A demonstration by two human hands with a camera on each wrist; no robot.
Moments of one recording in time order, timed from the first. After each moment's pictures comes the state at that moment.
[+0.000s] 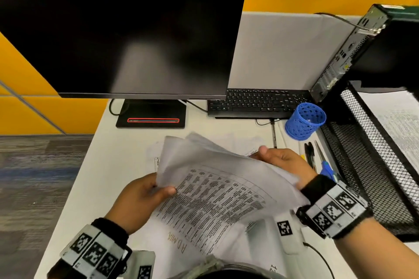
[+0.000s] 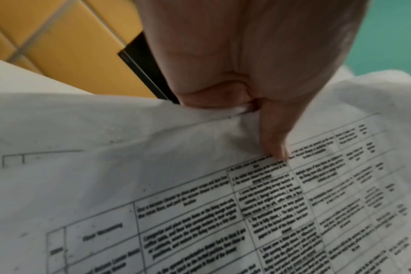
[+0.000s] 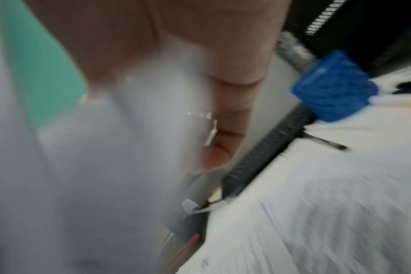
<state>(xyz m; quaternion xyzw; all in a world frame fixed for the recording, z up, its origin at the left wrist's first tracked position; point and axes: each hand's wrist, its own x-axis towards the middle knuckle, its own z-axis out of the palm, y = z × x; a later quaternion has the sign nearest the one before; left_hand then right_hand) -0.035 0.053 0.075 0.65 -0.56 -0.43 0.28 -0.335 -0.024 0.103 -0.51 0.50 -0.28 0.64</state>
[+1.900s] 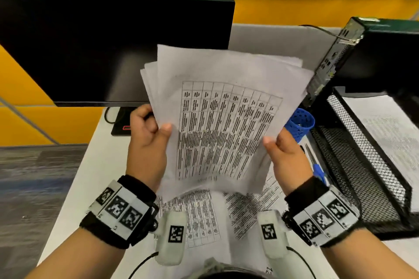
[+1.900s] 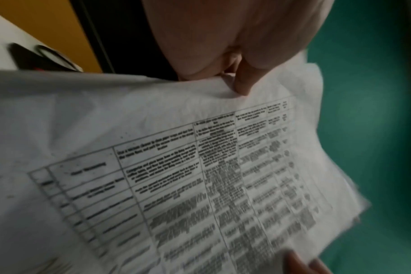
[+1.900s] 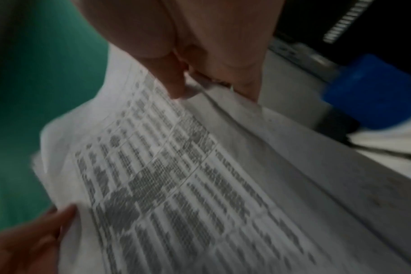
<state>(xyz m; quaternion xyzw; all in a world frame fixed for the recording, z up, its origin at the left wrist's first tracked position) -0.085 -0.006 0.138 0.52 -0.44 -0.38 0.63 -0.316 -0.013 0.125 -0.53 0.55 -0.48 0.44</state>
